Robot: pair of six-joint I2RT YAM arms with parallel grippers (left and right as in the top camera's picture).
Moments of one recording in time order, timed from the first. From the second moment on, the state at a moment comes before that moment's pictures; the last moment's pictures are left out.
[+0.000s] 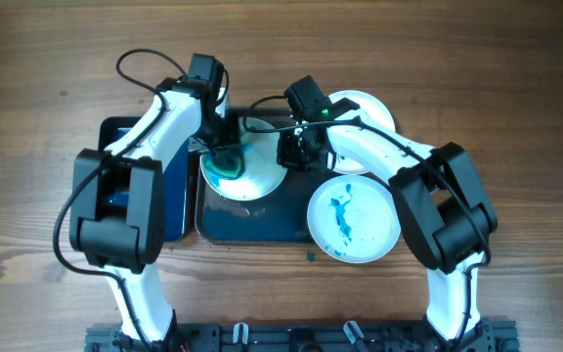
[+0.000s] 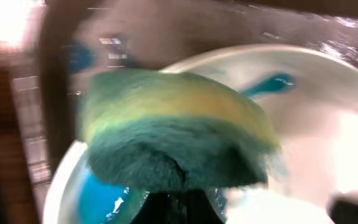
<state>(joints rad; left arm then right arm) -0.22 2.03 1.41 -0.81 0.17 -0.27 0.54 2.11 1.43 -0.65 -0.33 0.69</state>
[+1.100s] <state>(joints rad) -0.26 2.05 1.41 -0.84 0.36 -0.13 0.54 2.11 1.43 -0.62 -0.32 0.68</state>
